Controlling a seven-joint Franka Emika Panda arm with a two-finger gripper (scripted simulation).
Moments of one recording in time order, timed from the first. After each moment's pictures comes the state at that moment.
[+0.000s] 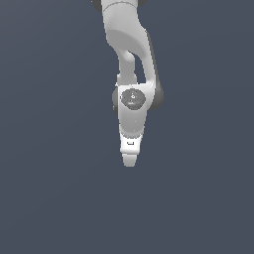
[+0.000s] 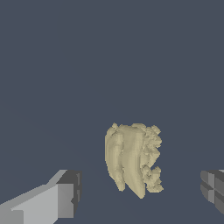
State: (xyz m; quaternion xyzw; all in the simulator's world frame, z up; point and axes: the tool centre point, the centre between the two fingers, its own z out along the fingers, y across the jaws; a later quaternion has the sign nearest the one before) arm 0.021 0.016 0.094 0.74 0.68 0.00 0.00
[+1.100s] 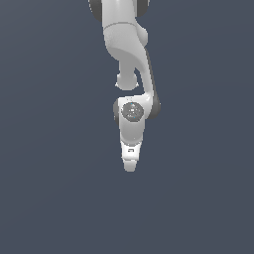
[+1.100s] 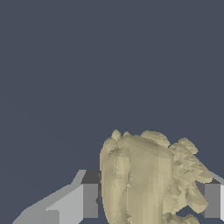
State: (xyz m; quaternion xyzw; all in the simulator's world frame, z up) arm 0.021 0.017 0.045 0.73 0.68 0.00 0.00
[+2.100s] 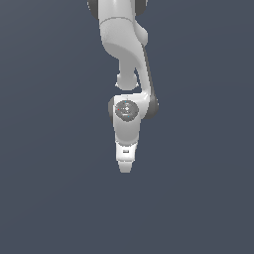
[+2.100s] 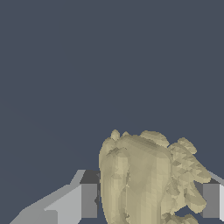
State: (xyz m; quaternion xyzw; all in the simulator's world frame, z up) arm 0.033 0.000 0.062 0.73 0.68 0.00 0.00
